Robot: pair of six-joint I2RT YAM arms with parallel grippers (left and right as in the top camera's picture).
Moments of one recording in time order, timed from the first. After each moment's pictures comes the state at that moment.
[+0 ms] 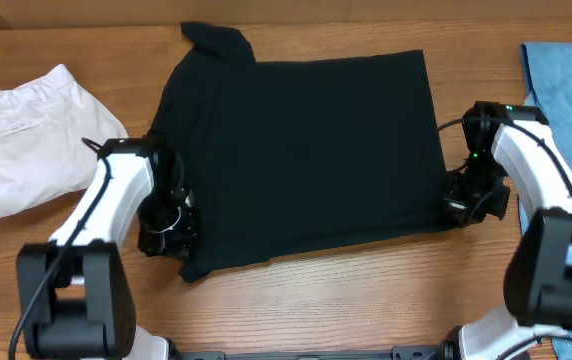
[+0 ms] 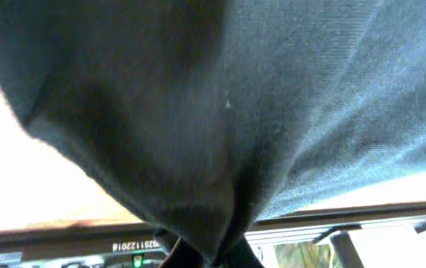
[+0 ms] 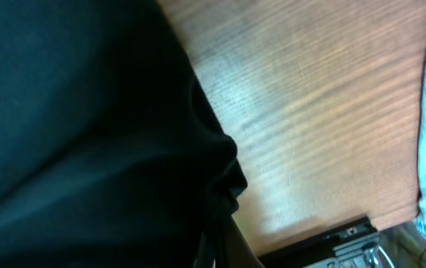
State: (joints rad) left arm -0.01 1.70 1.10 -1.35 0.19 -0.15; right arm -0.10 1.79 1.29 -1.36 0.09 0.36
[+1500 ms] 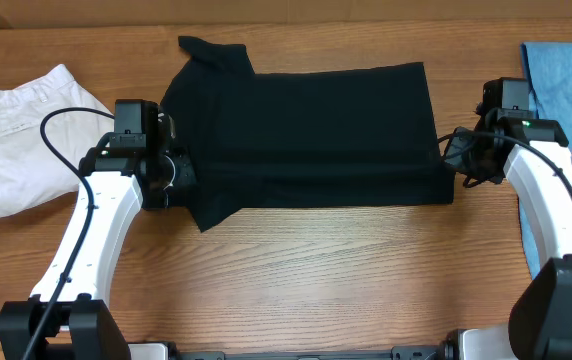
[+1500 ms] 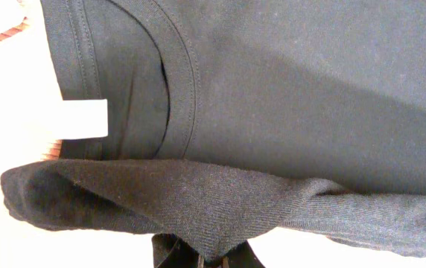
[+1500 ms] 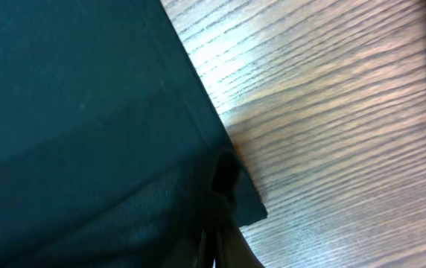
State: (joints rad) left arm -0.01 1.53 1.10 -0.76 0.15 -0.31; right arm -0.10 1.64 1.24 -0.87 0.01 0.33
